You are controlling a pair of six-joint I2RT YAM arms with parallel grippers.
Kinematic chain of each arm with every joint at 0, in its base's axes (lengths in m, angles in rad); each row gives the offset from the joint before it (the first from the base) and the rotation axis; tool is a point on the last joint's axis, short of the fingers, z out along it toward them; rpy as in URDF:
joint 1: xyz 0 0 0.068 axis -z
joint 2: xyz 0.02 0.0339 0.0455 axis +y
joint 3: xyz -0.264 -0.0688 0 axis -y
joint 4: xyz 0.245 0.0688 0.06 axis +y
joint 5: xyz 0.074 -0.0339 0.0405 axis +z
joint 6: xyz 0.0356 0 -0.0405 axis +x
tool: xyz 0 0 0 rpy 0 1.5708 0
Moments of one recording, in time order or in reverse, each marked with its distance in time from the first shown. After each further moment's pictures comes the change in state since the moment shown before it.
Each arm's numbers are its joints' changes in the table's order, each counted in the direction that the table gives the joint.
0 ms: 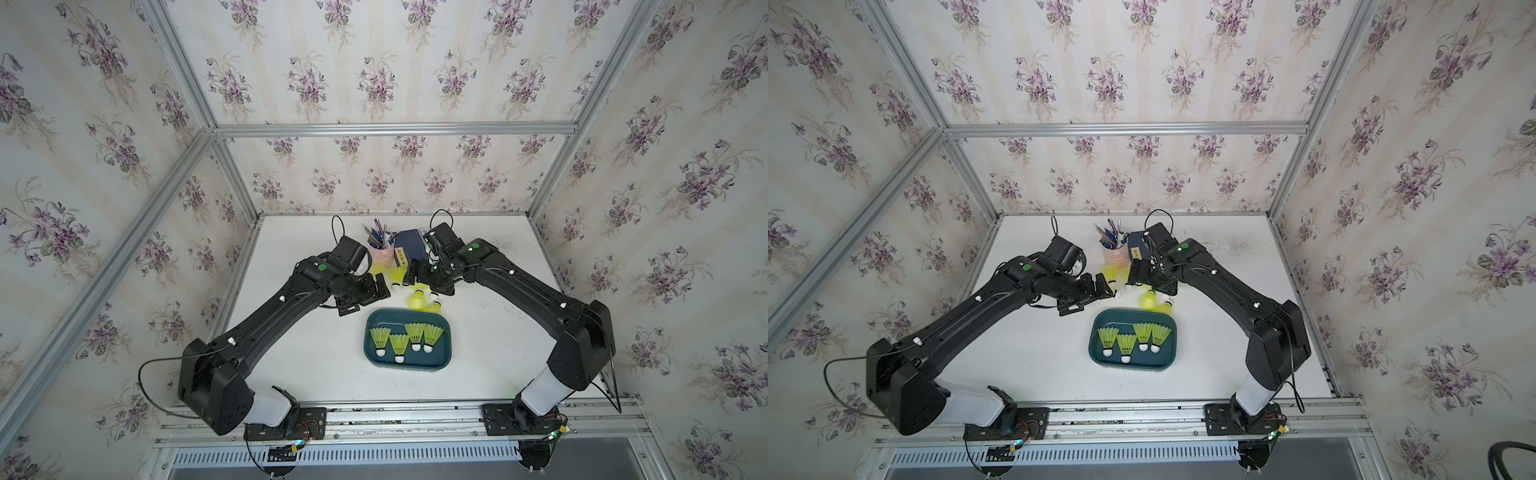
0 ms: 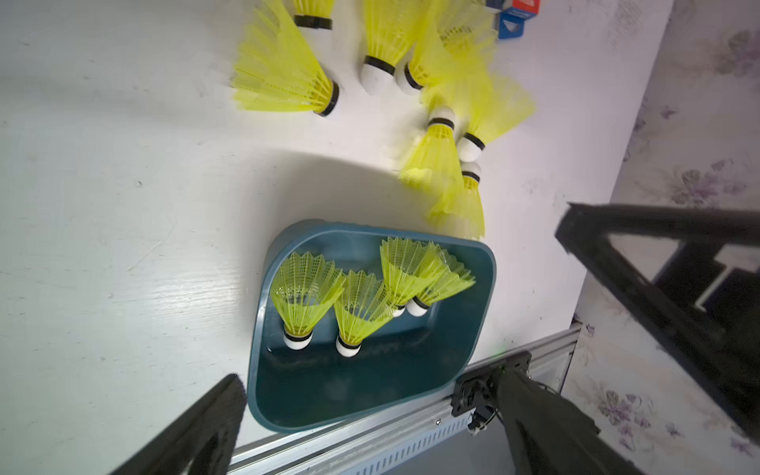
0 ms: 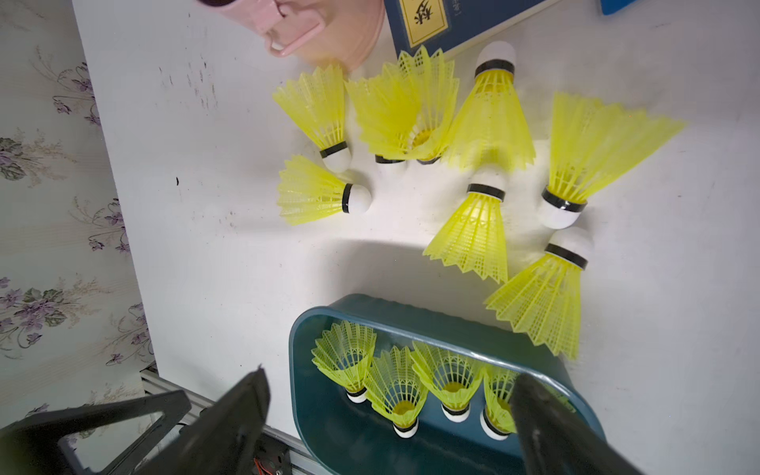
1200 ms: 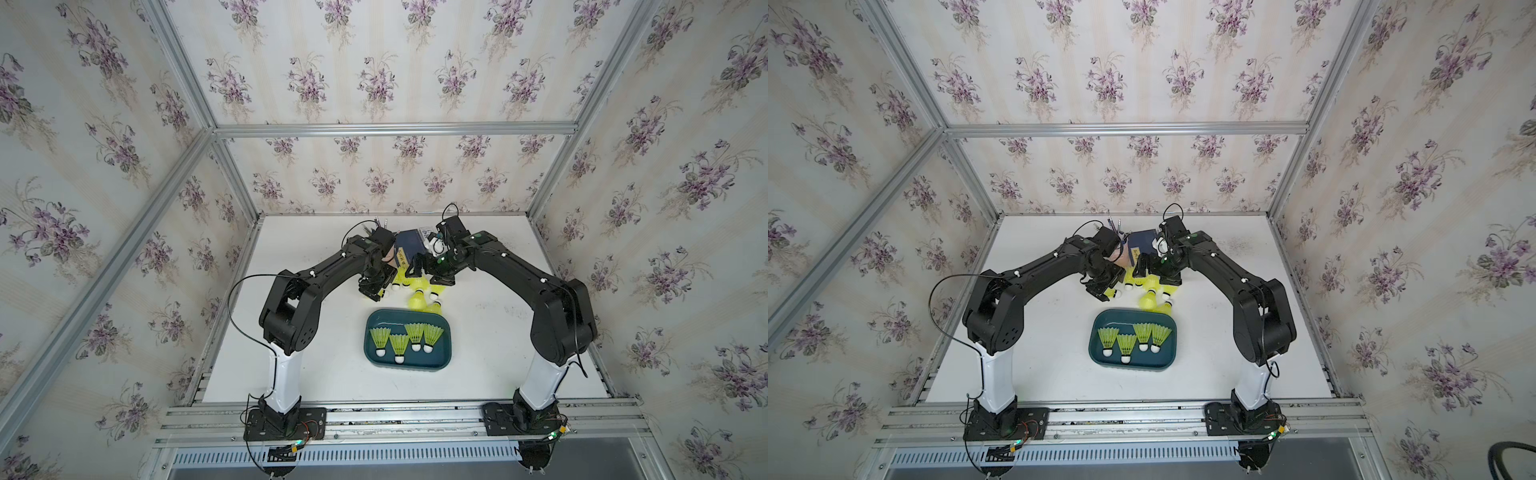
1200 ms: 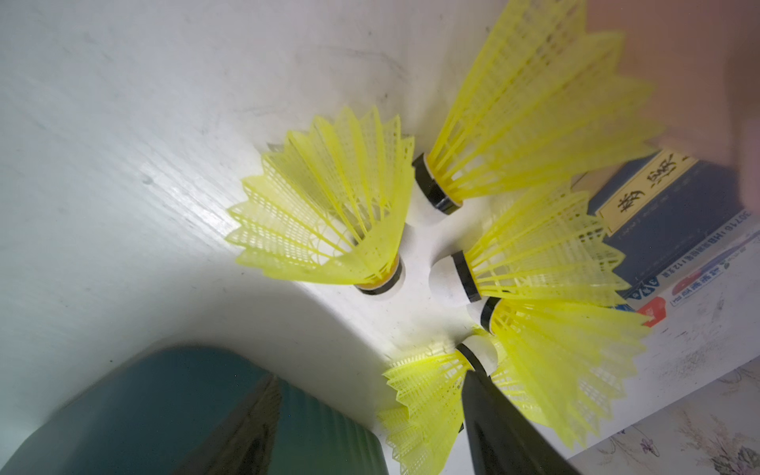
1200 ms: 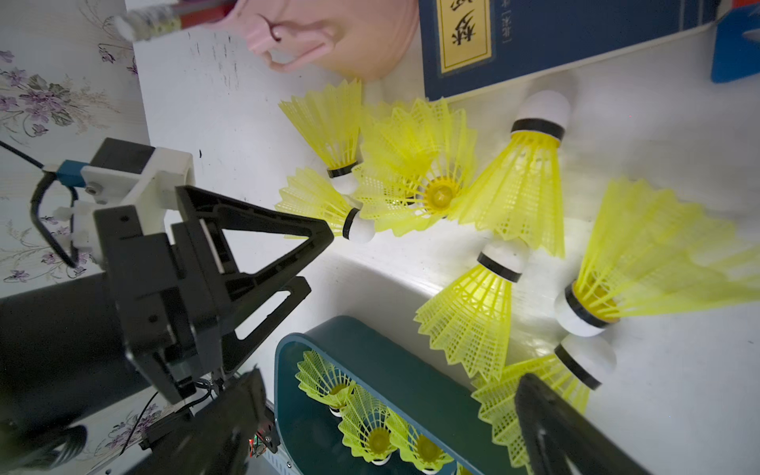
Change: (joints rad) left arm 0.002 0.544 0.338 -0.004 0.121 -0.658; right arm 0.169 0.145 0.017 -0.083 0.272 -0.254
